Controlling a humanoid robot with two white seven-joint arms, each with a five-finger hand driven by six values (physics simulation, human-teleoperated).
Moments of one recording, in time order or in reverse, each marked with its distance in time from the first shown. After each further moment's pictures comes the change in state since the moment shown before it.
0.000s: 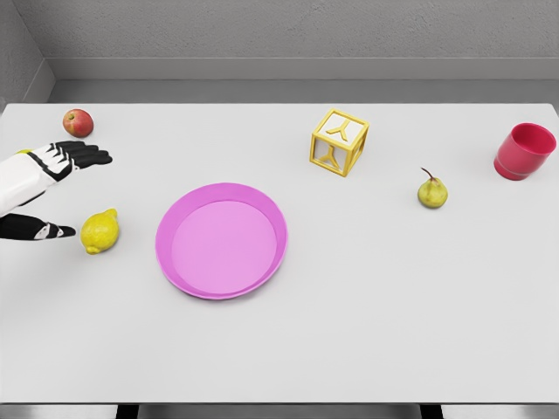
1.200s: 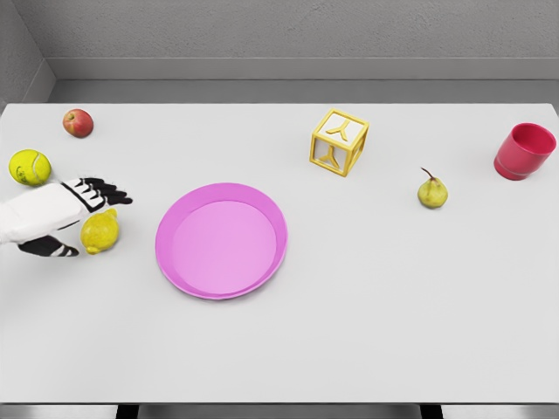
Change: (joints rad) left arm -0.173 -0.053 -0.216 0.174 -0.304 0.000 -0.062; right arm 0.000 0.000 0.001 0.001 0.000 0.000 0.001
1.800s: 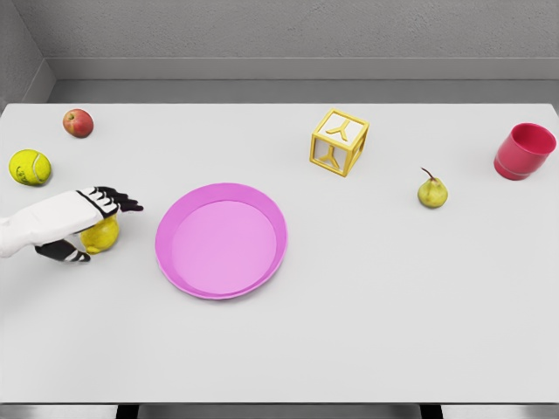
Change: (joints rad) left arm -0.074 -0.057 -0.084 0.089 -0.028 0.000 -0.018; right arm 0.000 0.000 0.000 0.000 0.000 0.000 0.000
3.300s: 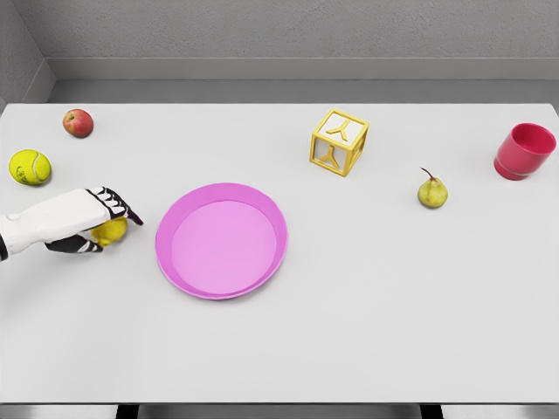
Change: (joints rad) left arm -0.035 -0.029 -0.014 0.007 -0.022 0.000 -0.034; right arm 0.000 0.000 0.000 0.000 0.000 0.000 0.000
